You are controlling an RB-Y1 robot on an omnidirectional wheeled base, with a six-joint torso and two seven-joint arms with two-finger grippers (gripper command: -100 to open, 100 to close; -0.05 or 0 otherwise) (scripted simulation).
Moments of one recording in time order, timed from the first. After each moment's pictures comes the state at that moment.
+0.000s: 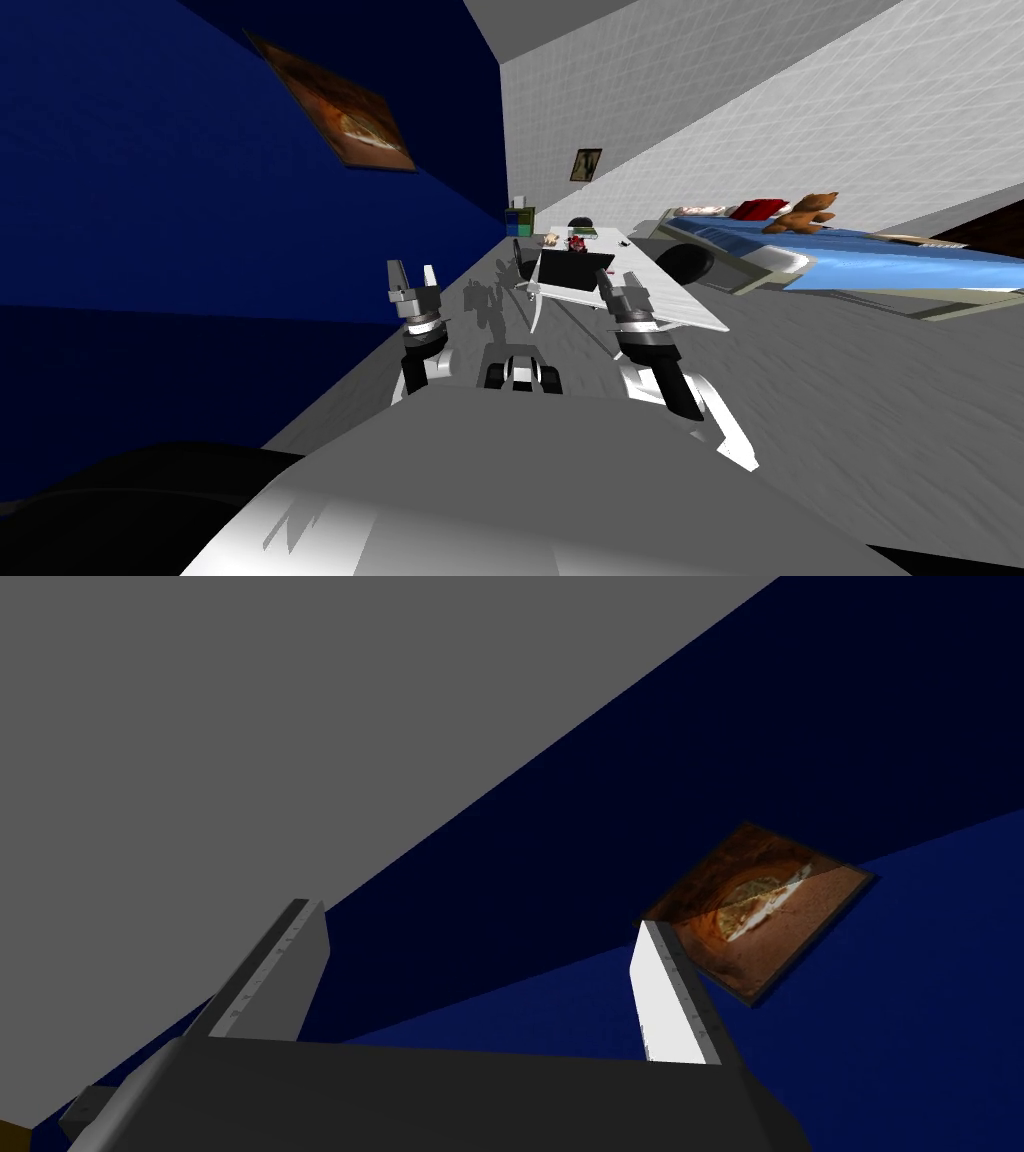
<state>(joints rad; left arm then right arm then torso) 0.46 -0.03 -0.02 -2.30 -0.03 -0.64 0.00 0.49 -0.21 -0.05 -2.35 0.19 -0.19 0.81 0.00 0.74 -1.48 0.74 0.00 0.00</state>
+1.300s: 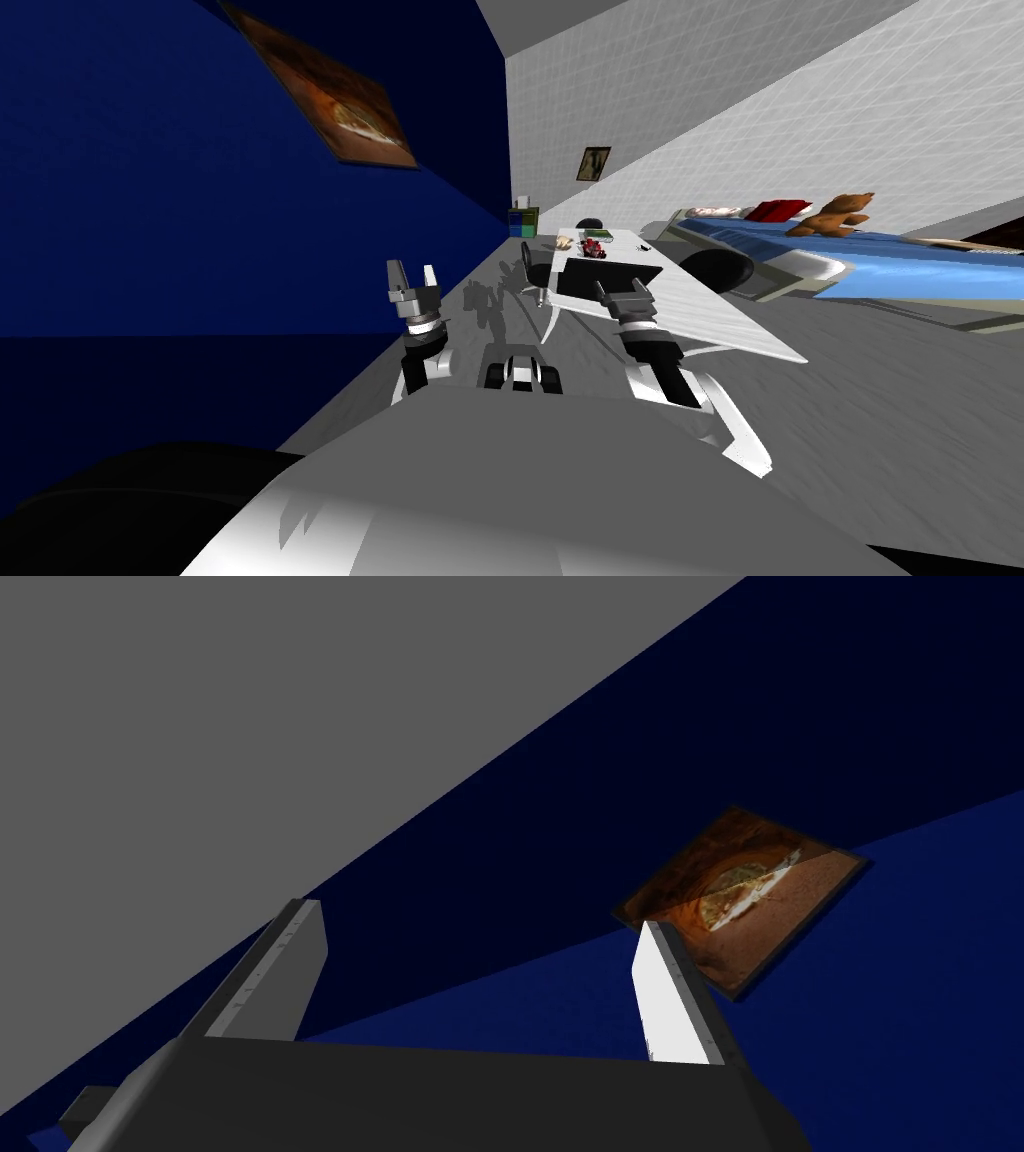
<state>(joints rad) 0.46 -0.03 -0.02 -2.30 -0.03 -0.64 0.00 0.49 -0.27 -0.09 -2.32 0.31 0.02 1.13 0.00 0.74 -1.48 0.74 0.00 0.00</state>
